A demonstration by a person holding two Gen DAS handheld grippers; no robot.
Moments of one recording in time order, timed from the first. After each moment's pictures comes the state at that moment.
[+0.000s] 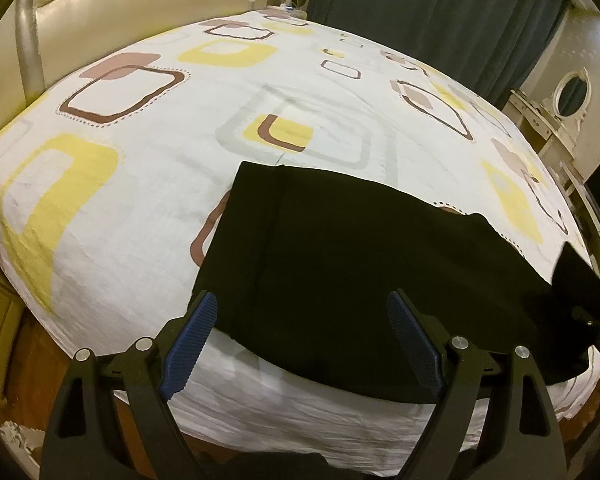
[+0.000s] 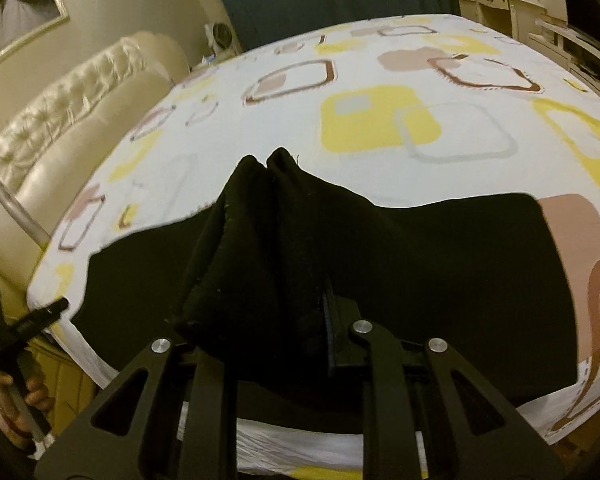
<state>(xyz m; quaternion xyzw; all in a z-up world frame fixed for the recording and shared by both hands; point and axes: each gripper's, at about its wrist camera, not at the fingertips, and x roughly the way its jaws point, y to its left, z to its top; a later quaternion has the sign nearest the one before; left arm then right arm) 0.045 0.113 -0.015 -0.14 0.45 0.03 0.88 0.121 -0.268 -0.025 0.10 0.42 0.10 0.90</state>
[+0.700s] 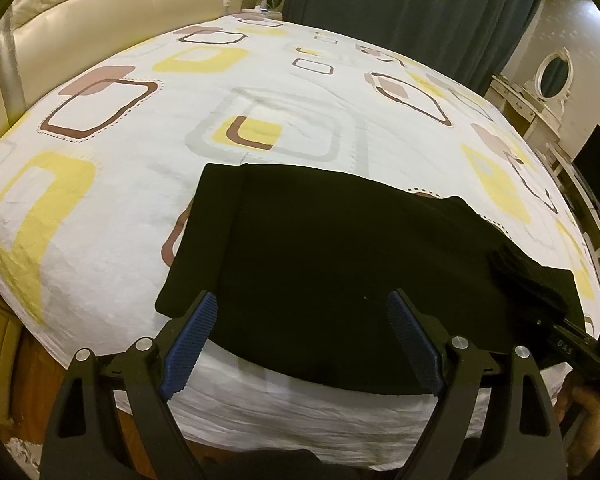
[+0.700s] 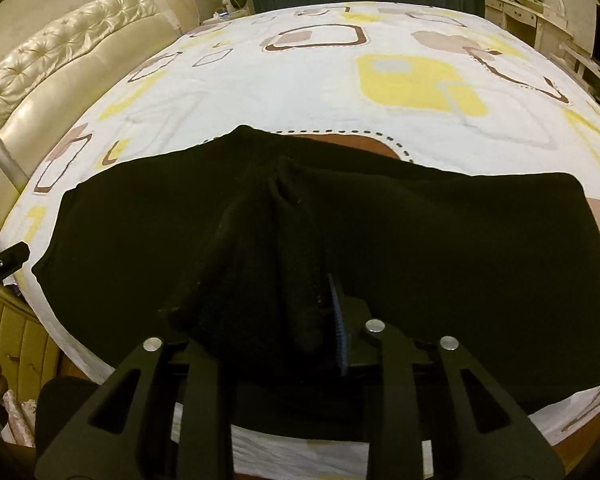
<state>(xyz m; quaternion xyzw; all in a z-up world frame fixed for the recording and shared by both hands) 0.046 0.092 -0.014 -0.11 0.45 0.00 0.89 0.122 -0.210 -0.061 0.04 0.46 0.10 0.88</state>
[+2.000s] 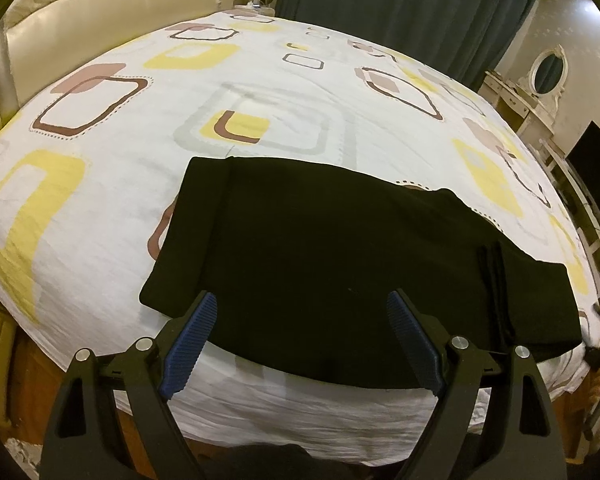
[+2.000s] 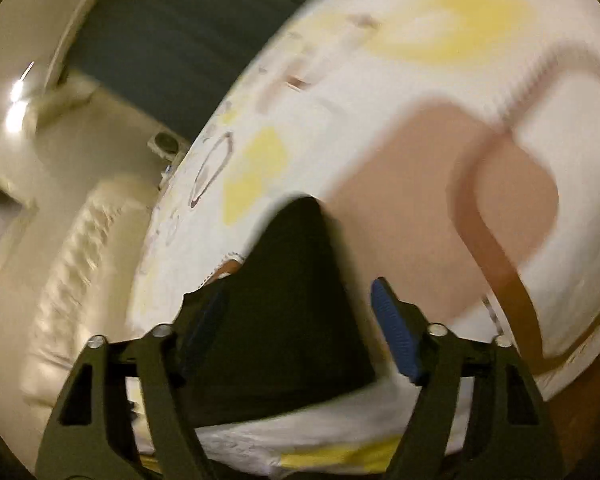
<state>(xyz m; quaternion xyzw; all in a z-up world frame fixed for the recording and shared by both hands) 0.043 0.083 -0.015 -0.11 0.45 -0.01 0.89 0.047 -0.489 -0.079 0.46 0.37 0.05 0.81</state>
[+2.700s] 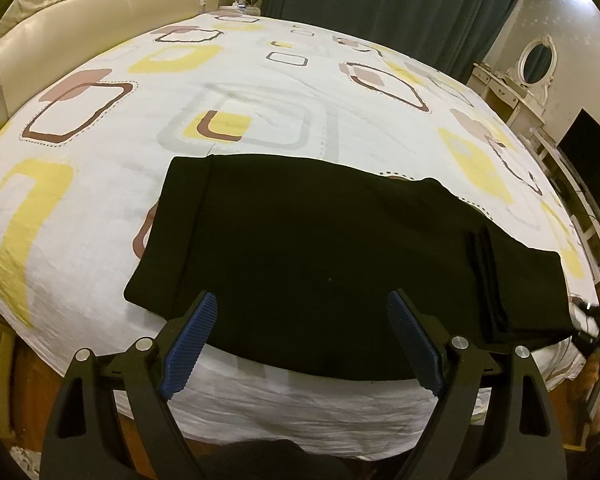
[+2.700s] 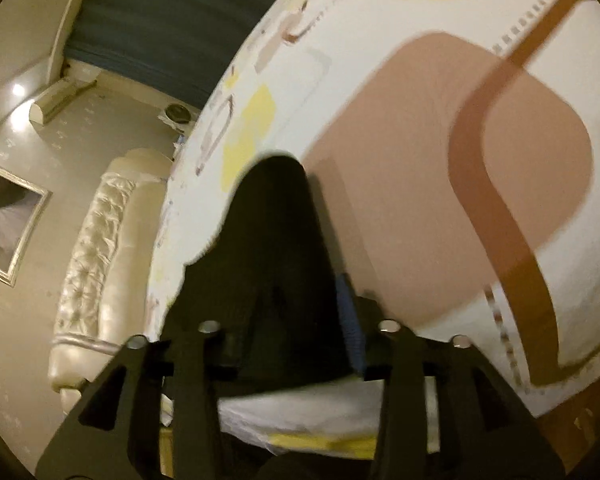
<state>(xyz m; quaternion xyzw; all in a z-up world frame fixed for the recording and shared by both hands) 0.043 0.073 -0.016 -0.10 0.45 -0.03 0.88 0.077 -0.499 -0.086 0.45 0.39 0.10 0.80</state>
